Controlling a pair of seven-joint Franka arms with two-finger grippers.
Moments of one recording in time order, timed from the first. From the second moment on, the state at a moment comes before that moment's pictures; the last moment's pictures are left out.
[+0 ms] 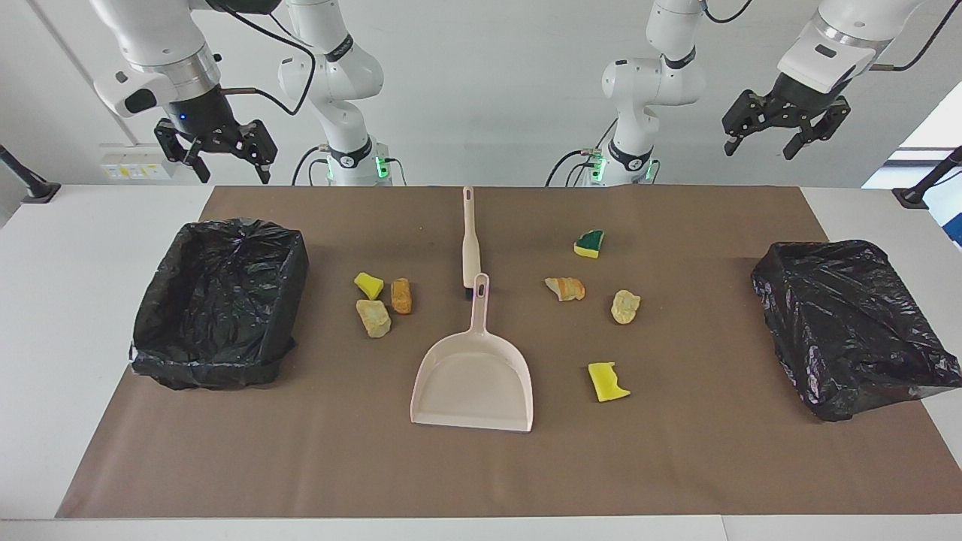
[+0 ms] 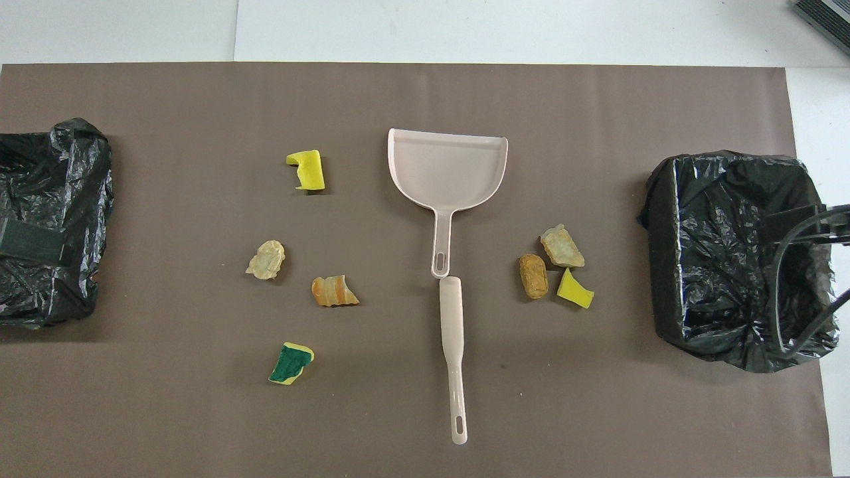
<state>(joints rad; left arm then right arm) -0.15 -0.02 0.06 -1.38 -0.02 1.29 0.03 0.07 -0.06 -0.09 -1.56 -0.03 1.50 0.00</state>
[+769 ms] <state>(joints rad) -0.15 -0.02 0.05 -1.38 -0.02 1.31 0.03 0.07 -0.06 -0.09 -1.56 -0.03 1.50 0.00</state>
